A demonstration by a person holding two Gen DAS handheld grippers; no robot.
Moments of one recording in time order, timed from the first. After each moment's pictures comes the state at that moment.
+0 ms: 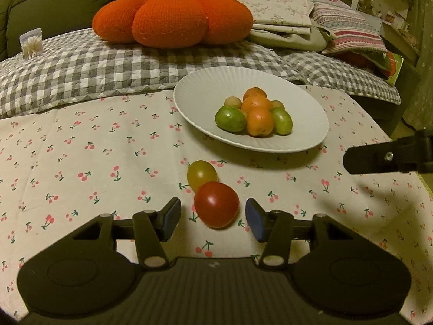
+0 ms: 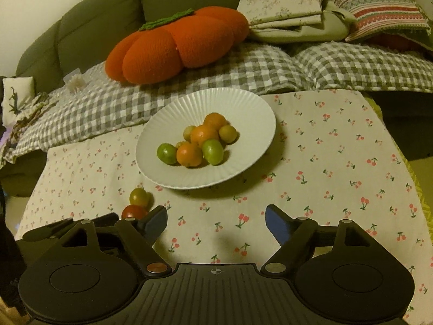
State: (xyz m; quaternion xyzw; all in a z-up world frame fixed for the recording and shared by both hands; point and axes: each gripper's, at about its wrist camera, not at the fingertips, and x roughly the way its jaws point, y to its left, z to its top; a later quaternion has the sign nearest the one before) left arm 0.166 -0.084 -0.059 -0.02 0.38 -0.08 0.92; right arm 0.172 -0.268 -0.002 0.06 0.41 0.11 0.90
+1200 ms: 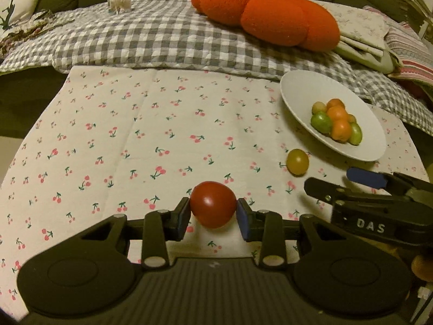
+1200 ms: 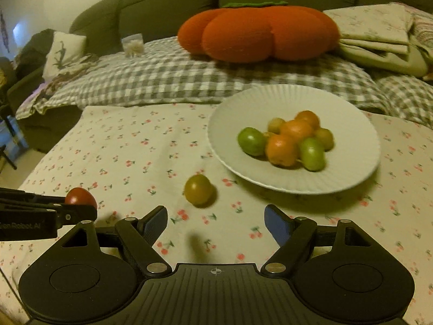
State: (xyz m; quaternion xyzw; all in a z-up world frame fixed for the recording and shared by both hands) left arm 0.134 -0.002 -0.032 -0.10 0.44 0.05 0.89; right arm 0.183 -0.184 -0.050 -0.03 0.37 0.22 0.90
